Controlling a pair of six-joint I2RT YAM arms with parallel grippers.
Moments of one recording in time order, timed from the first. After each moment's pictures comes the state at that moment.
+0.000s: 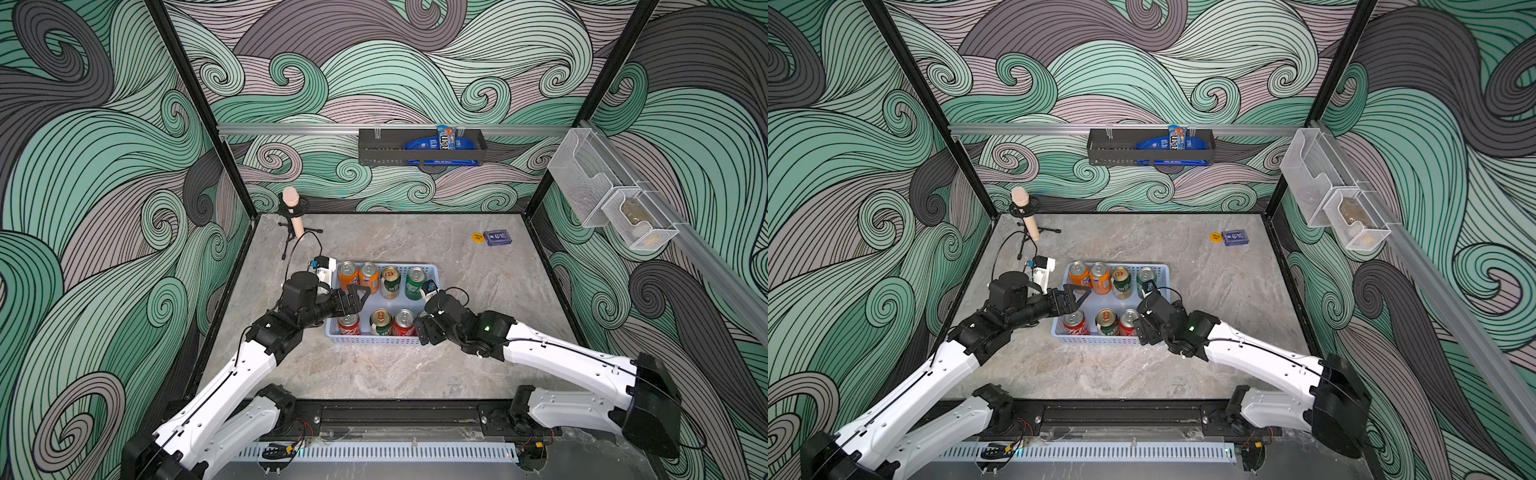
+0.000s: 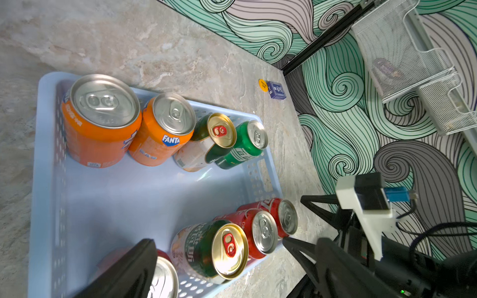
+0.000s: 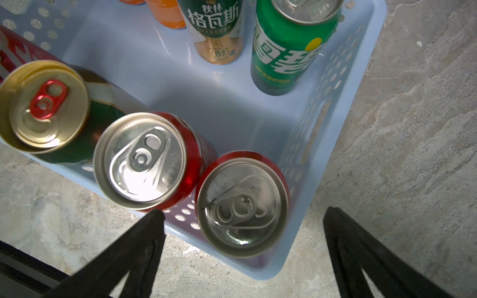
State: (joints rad) left arm -0.47 0.87 0.69 -0.30 0.28 -0.64; right arm 0.95 1.20 0.83 -0.62 0.36 0.40
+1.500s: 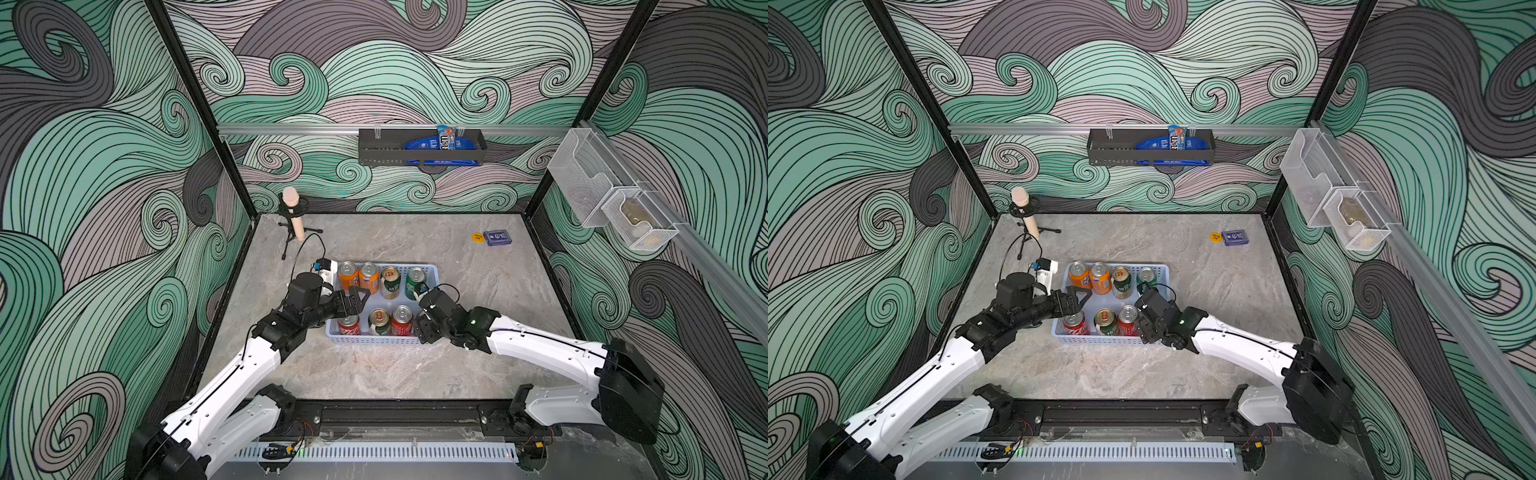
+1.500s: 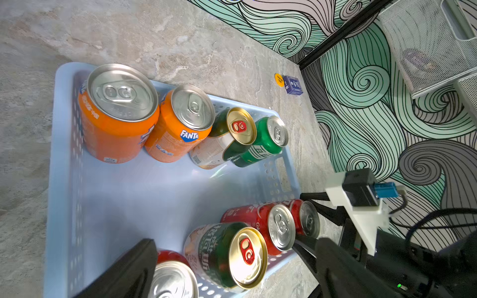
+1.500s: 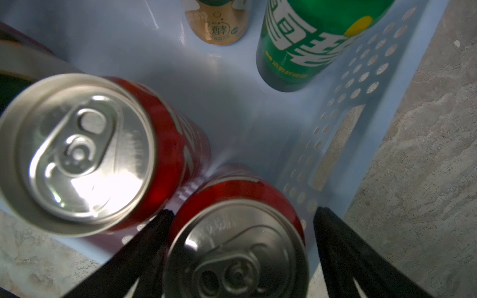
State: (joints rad) left arm -0.47 0.91 0.66 -0.29 0.24 -0.62; right arm 0.88 1.32 0.79 -0.50 0.29 0.29
